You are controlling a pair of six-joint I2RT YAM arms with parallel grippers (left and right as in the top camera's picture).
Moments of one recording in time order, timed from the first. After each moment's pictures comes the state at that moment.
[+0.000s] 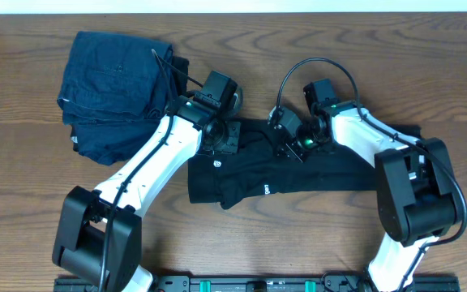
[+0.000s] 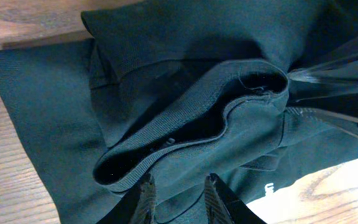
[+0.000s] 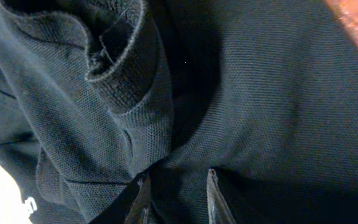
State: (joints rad) left arm -0.47 1.72 1.27 -0.84 0.16 -0.32; right arm 0.29 1.96 1.15 -0.59 -0.55 -0.55
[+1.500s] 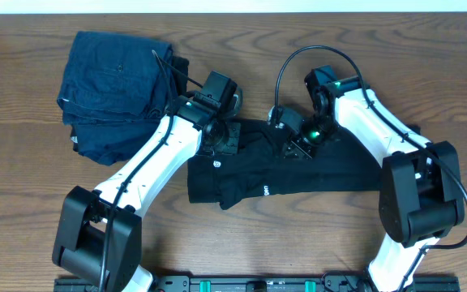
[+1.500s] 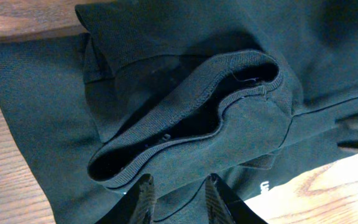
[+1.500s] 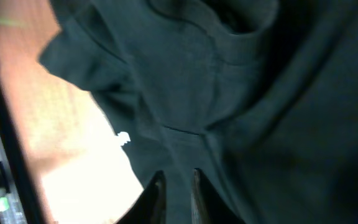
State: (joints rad) left arm -0.47 1.72 1.27 -0.84 0.18 -0.32; right arm 0.28 1.95 1.37 -1.04 -0.56 -0.72
